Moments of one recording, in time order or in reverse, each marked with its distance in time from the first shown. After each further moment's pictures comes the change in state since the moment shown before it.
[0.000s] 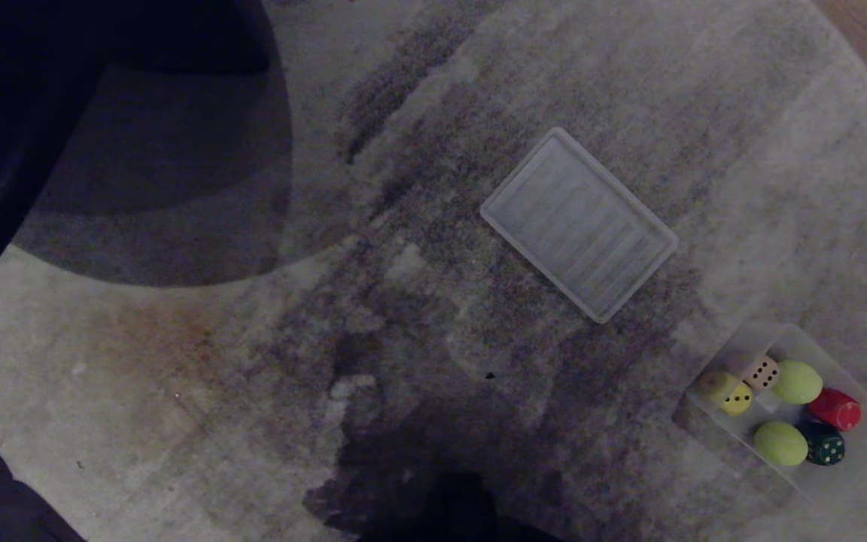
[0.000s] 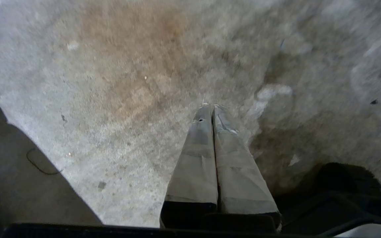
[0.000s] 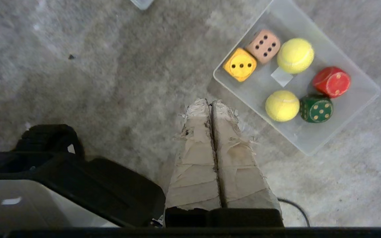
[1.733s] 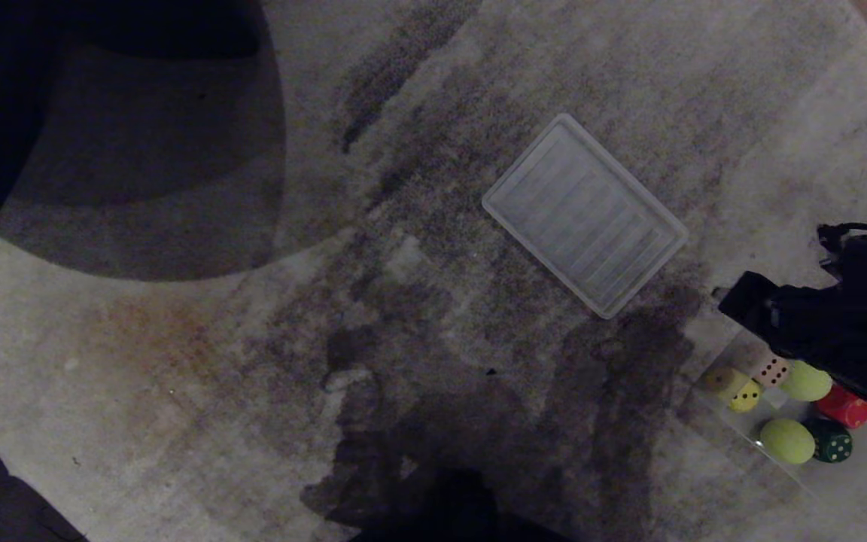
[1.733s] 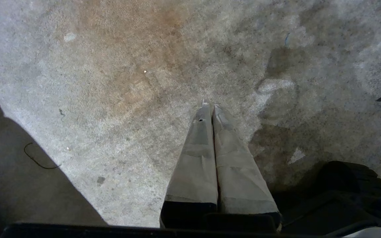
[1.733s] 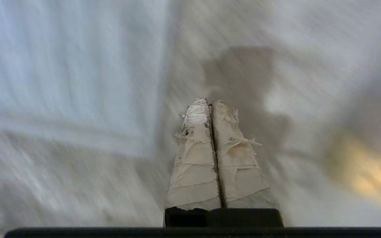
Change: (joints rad) left arm 0.000 0.000 0.000 0.000 0.004 -0.010; right arm 0.040 1.675 -0.589 -0.872 -0.064 0.553
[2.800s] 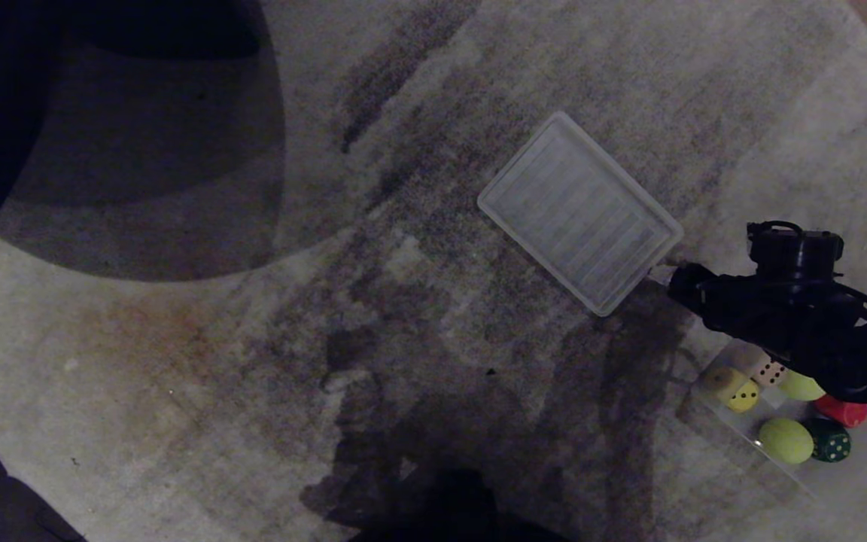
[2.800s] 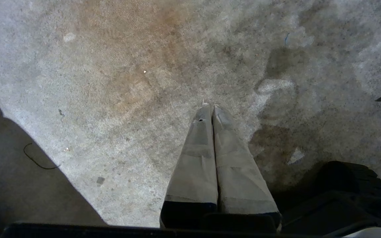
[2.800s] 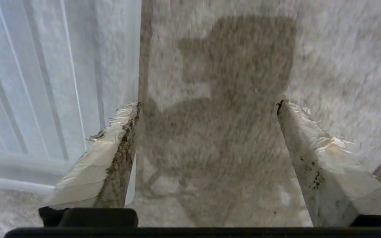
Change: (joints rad) left arm 0.000 0.000 0.000 0.000 0.000 0.000; right arm 0.014 0.250 -0.211 -0.023 0.008 0.009
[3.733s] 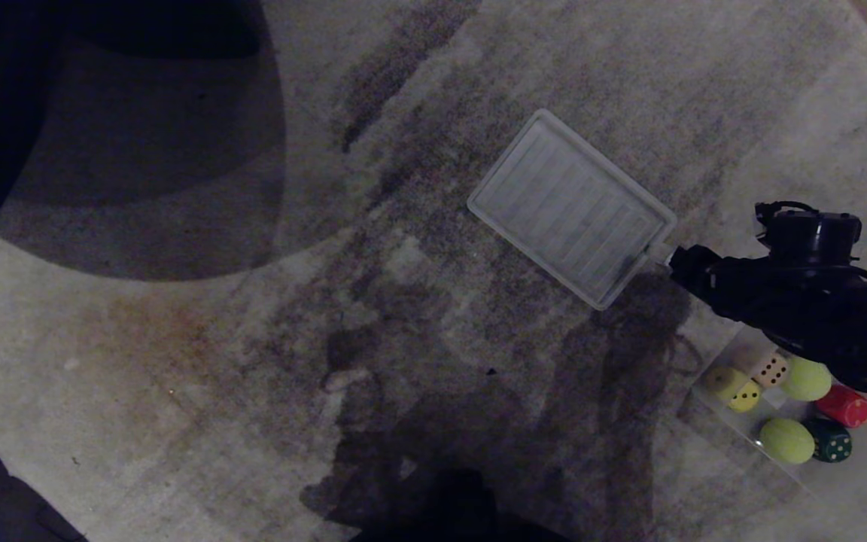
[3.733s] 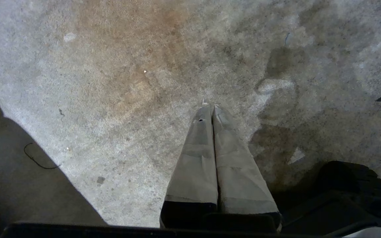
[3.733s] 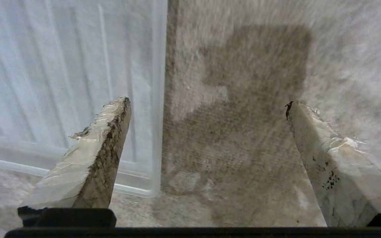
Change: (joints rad) left arm 0.000 0.000 0.000 0.000 -0.001 0.000; right arm 0.001 -0.054 -0.017 0.026 0.052 -0.004
